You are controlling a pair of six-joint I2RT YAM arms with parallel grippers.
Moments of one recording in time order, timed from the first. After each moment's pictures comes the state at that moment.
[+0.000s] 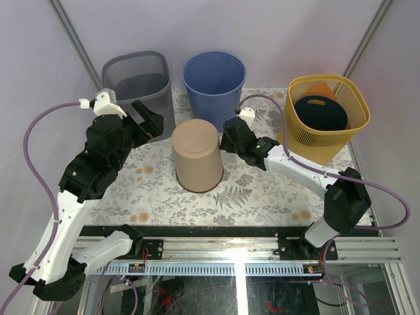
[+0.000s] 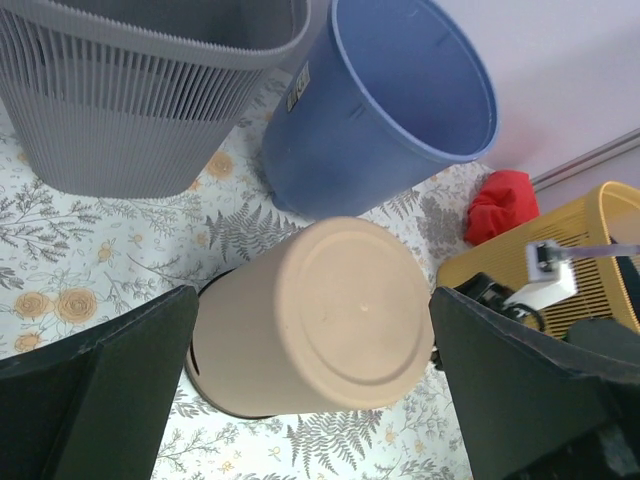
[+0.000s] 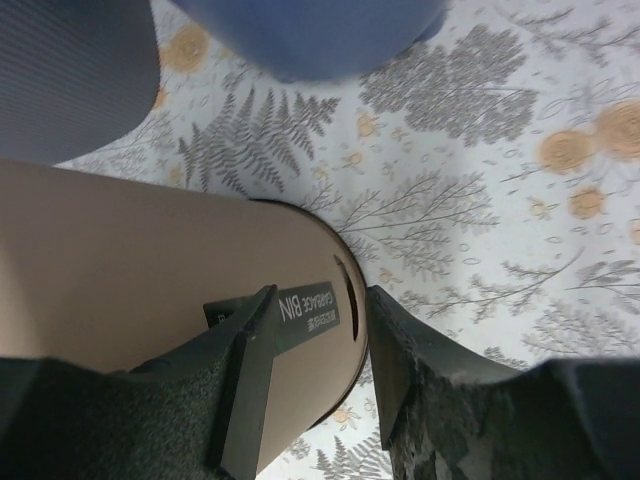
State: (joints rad) left arm -0.47 0.94 1.37 -0.73 -0.34 -0.66; right arm 0.78 1.58 1.24 -0.33 0.43 0.67
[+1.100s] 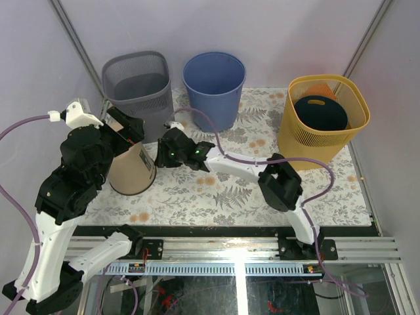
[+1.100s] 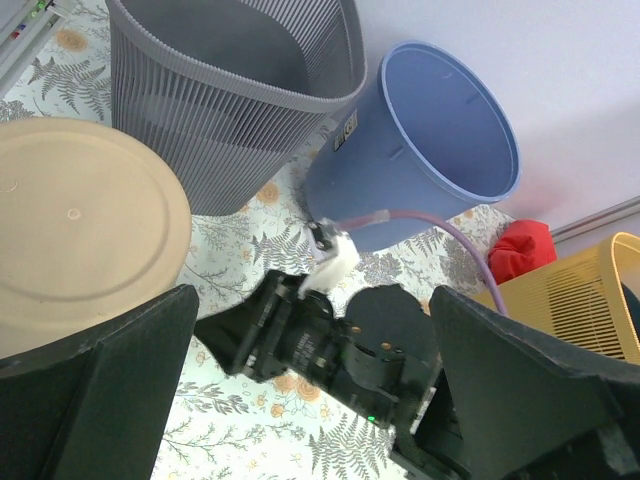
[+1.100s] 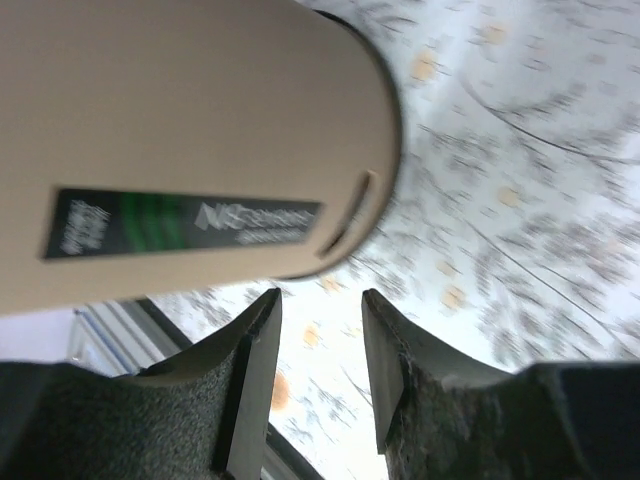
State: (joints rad) left arm -0.47 0.86 1.49 -0.89 -0.48 -0.66; right arm 1.04 2.20 1.84 -0.23 0.02 0.79
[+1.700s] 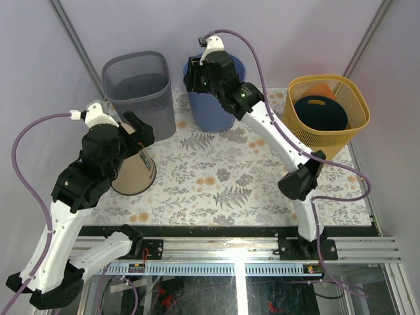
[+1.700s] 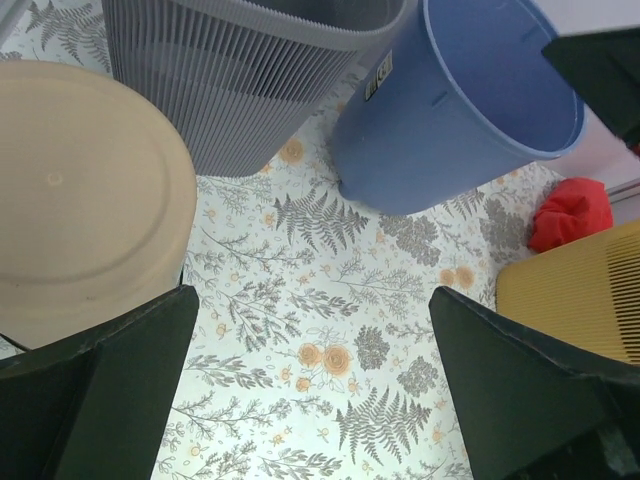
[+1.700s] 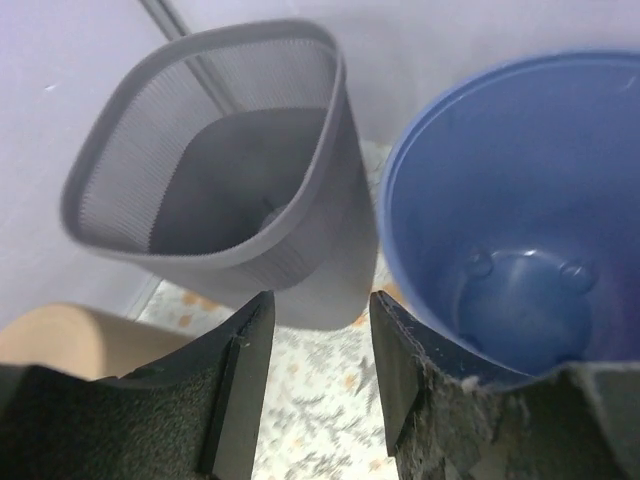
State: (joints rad) left arm -0.47 0.88 1.38 -0.88 -0.46 -0.66; right arm 0.76 2.06 2.36 -0.54 0.17 0.37
